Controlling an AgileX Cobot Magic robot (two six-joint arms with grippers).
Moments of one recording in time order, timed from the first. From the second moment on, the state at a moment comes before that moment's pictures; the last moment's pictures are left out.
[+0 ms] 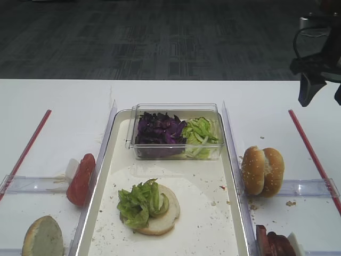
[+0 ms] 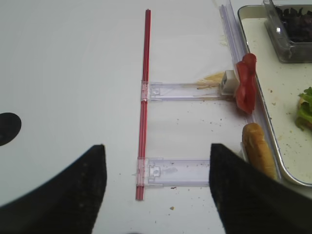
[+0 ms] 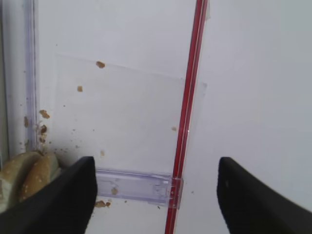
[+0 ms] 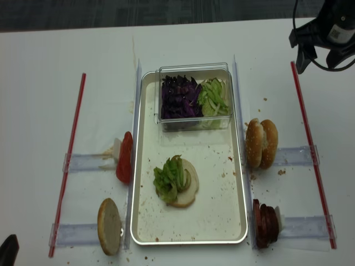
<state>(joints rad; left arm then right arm) 0.00 -0.02 -0.49 0.05 1.18 -0.10 -0.03 1.83 -1.51 0.10 1.19 -0.16</state>
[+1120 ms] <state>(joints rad) 0.00 -0.02 -0.49 0.05 1.18 -0.10 -0.03 0.91 -0.56 0.10 1.11 -0.13</state>
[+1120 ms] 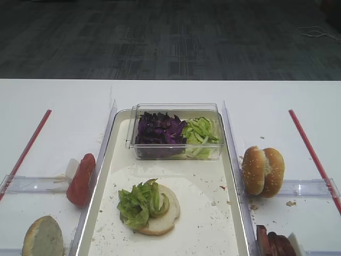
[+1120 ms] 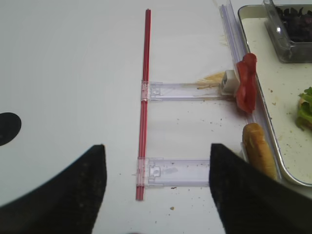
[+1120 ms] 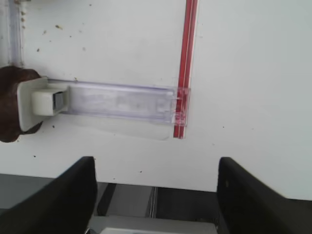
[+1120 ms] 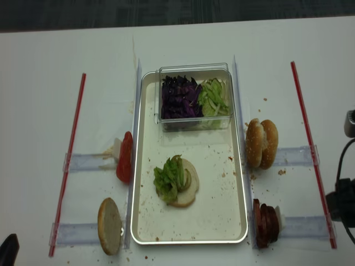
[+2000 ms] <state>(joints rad) 0.00 -0.02 -0.49 0.05 1.18 -0.10 -0.03 0.13 -0.49 0.07 1.11 -0.10</state>
